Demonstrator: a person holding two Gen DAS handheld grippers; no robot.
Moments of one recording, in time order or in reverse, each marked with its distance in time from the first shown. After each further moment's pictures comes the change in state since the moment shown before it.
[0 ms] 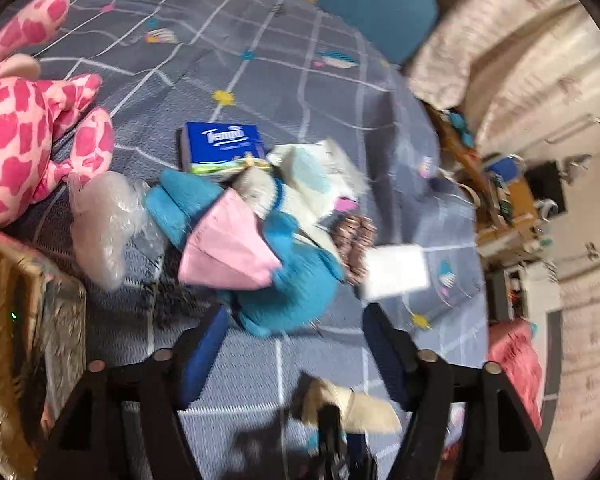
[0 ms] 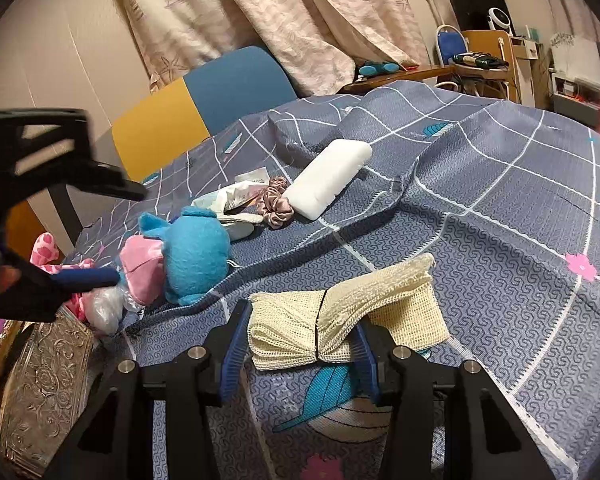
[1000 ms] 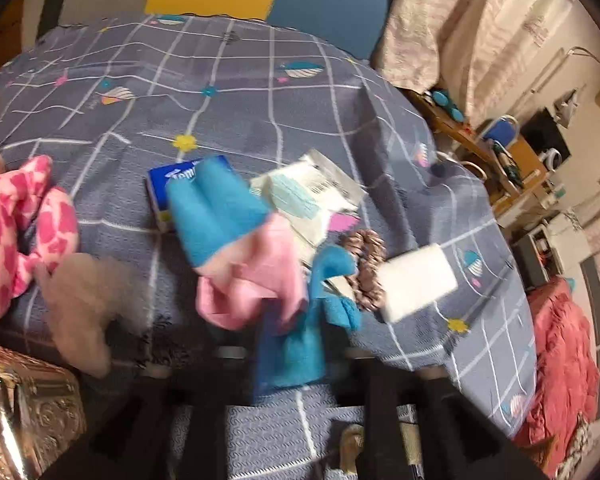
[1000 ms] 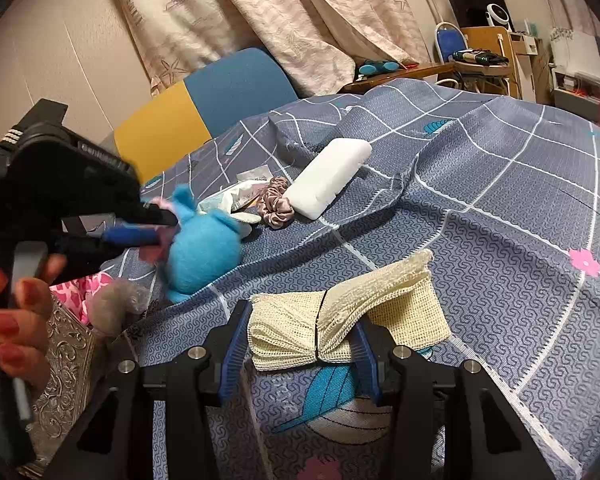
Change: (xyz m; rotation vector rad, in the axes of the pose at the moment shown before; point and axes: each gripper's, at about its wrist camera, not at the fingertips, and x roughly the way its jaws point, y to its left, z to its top) left arm 0.023 -0.024 0.008 0.235 -0.101 0.074; right arm 0.000 -0.005 0.000 0.013 -0.001 0.019
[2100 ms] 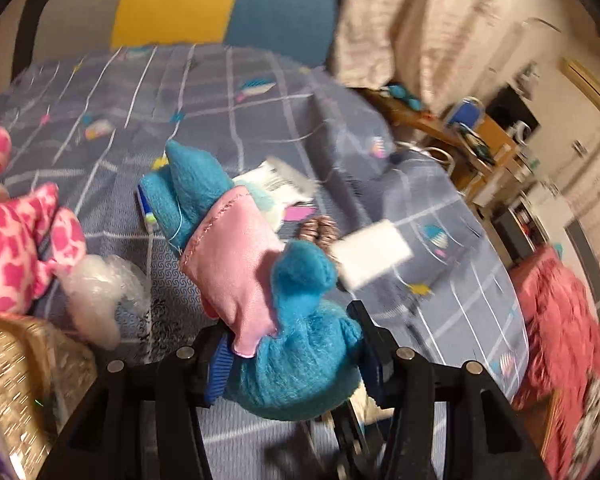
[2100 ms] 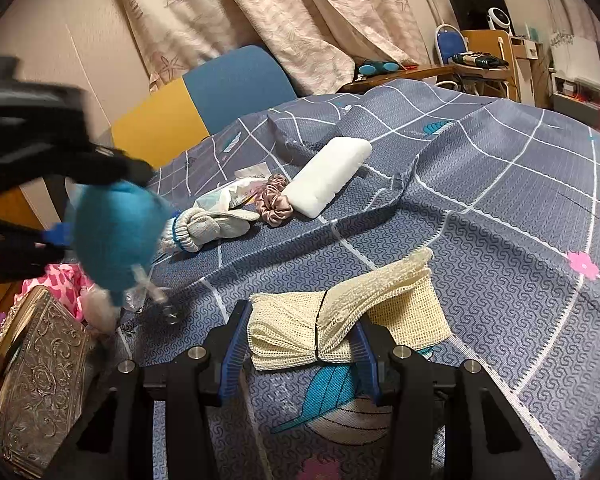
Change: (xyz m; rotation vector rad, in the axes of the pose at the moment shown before) left arm -0.056 -0.026 -0.032 0.188 -0.057 -0.069; right arm 0.003 0.004 0.001 -0.020 0.006 -0.023
